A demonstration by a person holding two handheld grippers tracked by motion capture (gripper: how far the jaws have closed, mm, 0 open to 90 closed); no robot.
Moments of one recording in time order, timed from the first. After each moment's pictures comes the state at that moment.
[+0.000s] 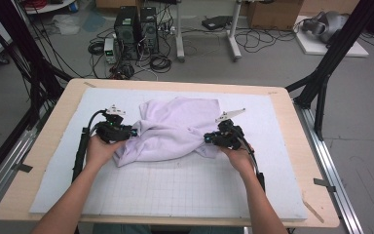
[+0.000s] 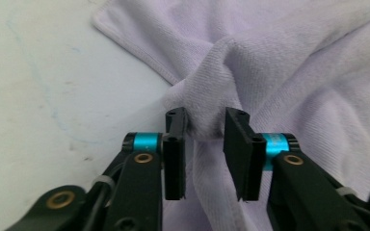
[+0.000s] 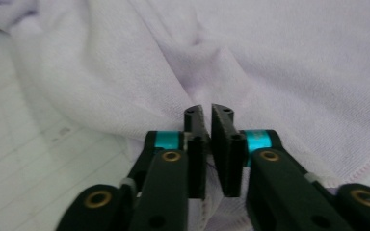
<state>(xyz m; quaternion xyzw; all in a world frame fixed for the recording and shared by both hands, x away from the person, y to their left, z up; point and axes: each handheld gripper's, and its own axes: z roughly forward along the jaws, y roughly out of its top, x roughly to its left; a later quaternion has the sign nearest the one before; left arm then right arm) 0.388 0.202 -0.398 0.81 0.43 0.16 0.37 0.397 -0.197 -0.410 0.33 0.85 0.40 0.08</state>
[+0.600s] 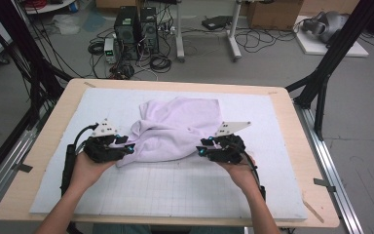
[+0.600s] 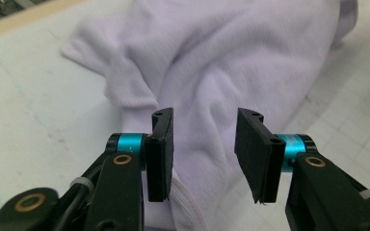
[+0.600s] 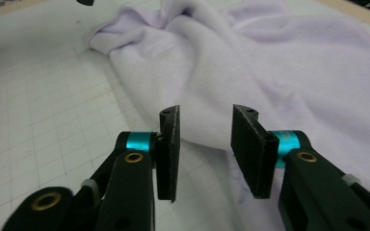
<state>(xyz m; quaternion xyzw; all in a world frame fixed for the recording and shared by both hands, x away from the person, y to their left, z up) 0.315 0.200 -0.384 0.82 0.35 0.17 0.41 0.334 -0.180 -0.386 0.25 0.85 0.46 0.10</state>
